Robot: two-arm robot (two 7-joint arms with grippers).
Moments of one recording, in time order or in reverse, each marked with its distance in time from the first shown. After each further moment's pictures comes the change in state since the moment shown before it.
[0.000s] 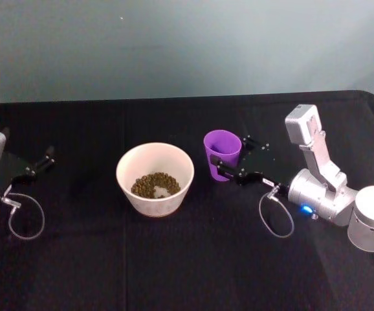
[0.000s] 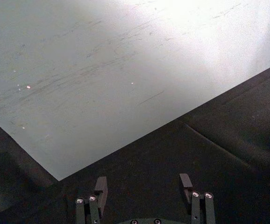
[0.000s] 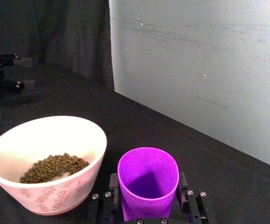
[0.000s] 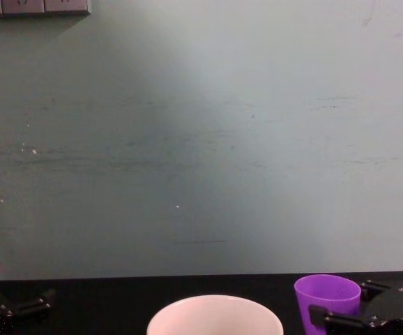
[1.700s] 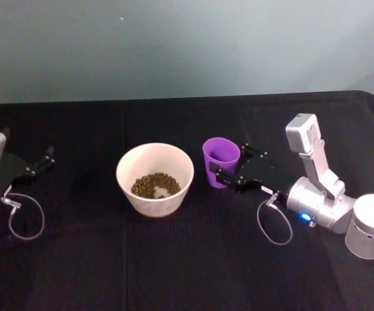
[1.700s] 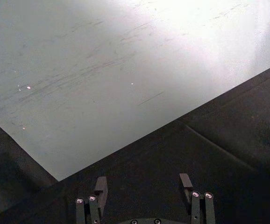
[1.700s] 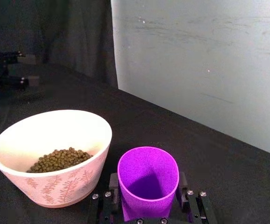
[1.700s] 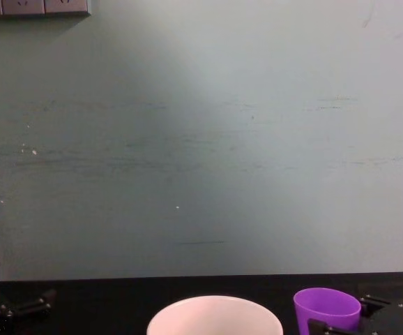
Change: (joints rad) left arm 0.000 0.000 0.000 0.000 0.000 0.000 0.000; right arm -0.004 -0.017 -0.001 0.049 0.015 -0.036 0.024
